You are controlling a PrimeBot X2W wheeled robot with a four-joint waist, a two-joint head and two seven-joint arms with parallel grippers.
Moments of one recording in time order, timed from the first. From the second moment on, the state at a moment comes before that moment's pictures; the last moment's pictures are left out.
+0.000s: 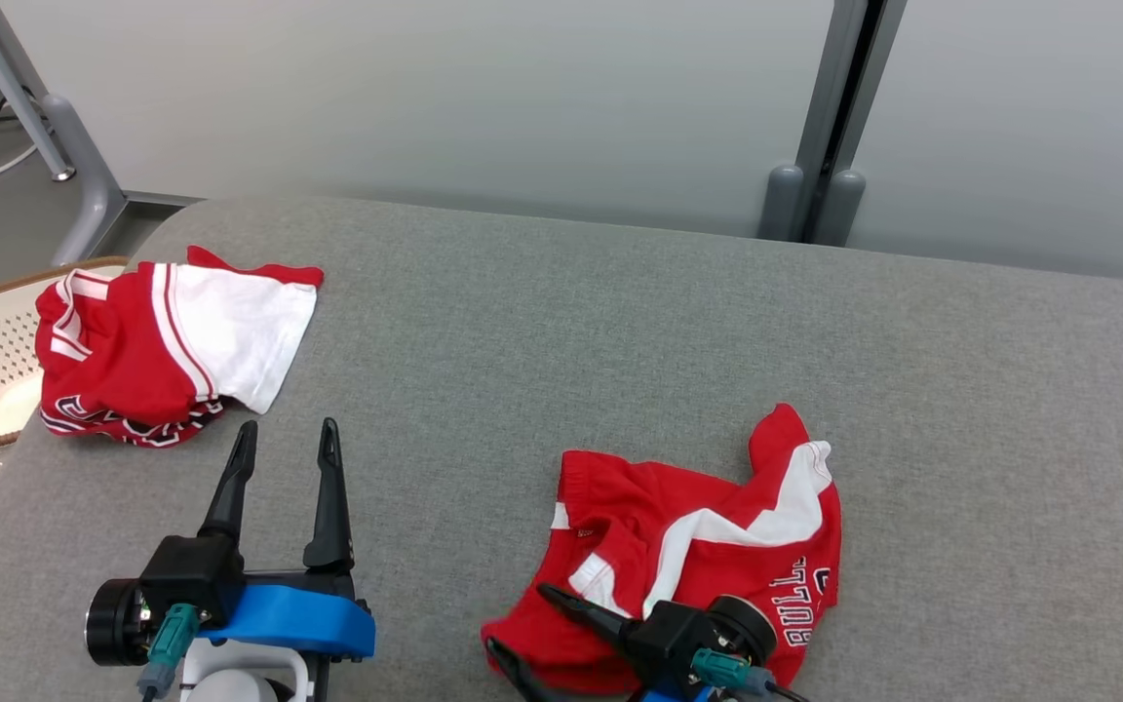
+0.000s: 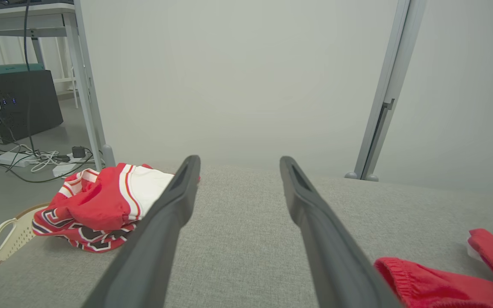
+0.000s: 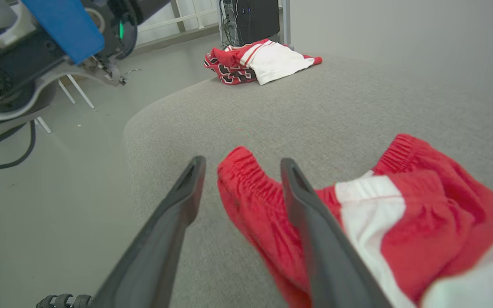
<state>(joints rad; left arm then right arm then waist) -0.10 0.06 -0.08 0.25 -0.15 -0.06 -0.26 -0.32 -0.05 0.84 0.54 0.37 0.13 -0.25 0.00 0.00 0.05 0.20</state>
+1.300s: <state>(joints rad) -0.12 0.05 -0.06 0.23 -0.15 -0.06 -0.26 -0.39 -0.09 0.22 0.67 0.06 0.13 -0.09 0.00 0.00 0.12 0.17</state>
